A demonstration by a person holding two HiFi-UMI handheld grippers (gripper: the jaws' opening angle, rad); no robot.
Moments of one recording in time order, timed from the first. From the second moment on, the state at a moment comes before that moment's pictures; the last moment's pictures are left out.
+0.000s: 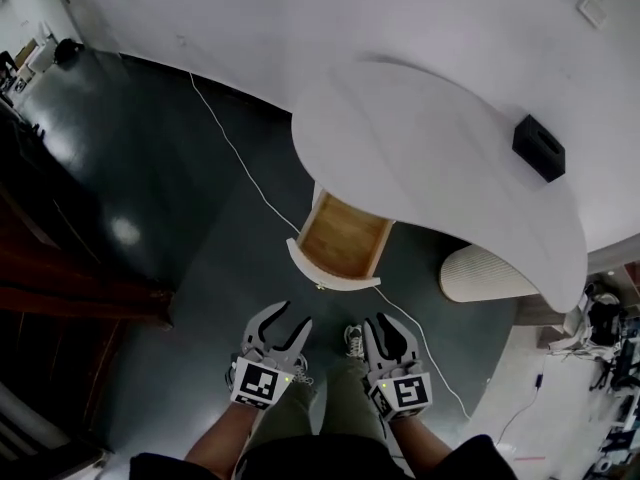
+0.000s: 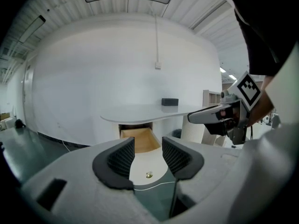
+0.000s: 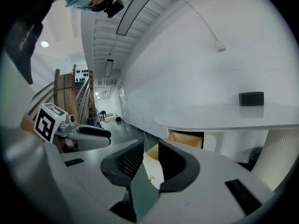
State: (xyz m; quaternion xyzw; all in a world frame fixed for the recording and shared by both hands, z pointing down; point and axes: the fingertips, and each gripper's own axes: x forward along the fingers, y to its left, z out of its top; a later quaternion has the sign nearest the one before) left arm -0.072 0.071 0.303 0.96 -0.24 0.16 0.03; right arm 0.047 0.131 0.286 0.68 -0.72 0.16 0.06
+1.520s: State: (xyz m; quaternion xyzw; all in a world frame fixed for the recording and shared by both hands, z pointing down) left arm -0.010 0.052 0.143 0.96 -0.26 0.11 0.00; right arm 0.118 0.064 0.147 0.63 -0.78 0.05 0.04
